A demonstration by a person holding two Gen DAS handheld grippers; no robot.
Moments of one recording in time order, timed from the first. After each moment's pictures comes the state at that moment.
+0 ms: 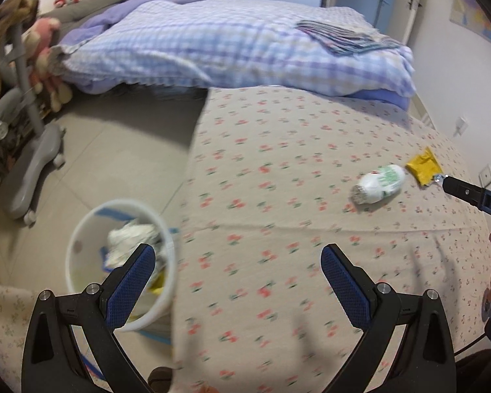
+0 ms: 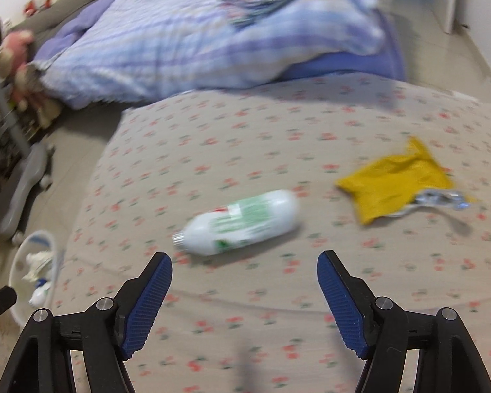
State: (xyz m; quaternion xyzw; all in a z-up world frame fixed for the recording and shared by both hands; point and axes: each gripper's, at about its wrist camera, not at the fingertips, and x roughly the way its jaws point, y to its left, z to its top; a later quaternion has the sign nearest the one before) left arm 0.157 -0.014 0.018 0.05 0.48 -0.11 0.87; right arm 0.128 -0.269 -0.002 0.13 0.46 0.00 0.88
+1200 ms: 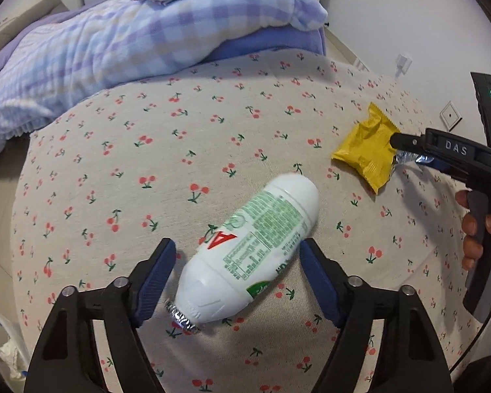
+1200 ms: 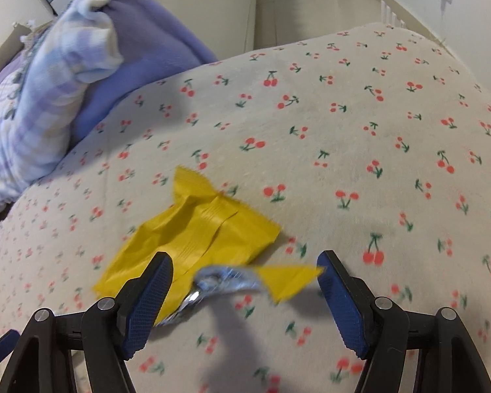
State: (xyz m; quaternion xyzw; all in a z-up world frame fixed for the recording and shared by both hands) left arm 0.234 -0.217 -0.065 0.12 0.50 -0.27 0.82; right arm 0.166 -0.457 -0.085 0.26 0.44 -0.16 0.84
